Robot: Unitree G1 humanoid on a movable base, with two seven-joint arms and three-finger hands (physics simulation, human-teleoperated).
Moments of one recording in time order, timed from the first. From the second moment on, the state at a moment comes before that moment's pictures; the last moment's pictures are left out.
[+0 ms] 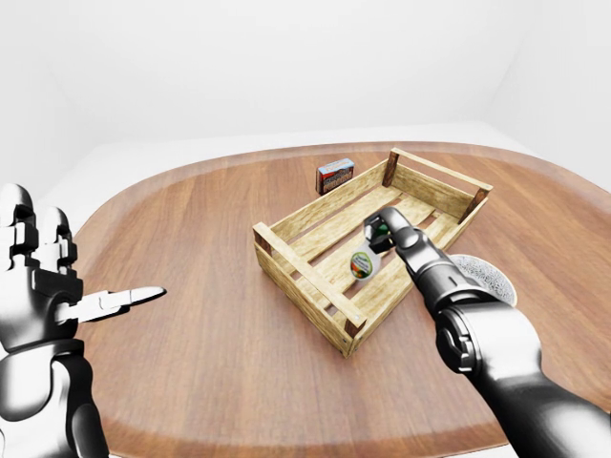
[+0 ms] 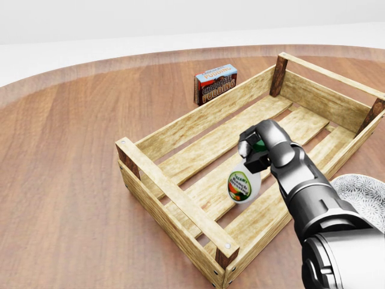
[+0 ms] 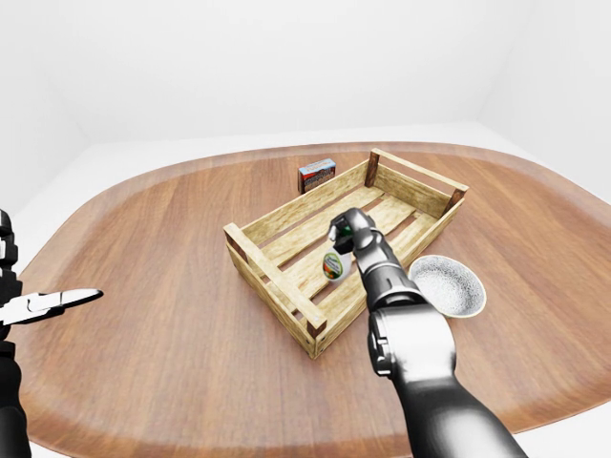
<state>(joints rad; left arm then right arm) 0.00 0.23 0.60 -0.42 -0.24 0.09 -0.15 -1.07 -0.21 -0.14 1.39 -0.61 0.06 0.03</state>
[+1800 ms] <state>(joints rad) 0.00 0.24 0.61 -0.39 -0.24 0.09 -0.15 -1.07 -0.17 -0.15 1.40 -0.63 0.04 0.03</state>
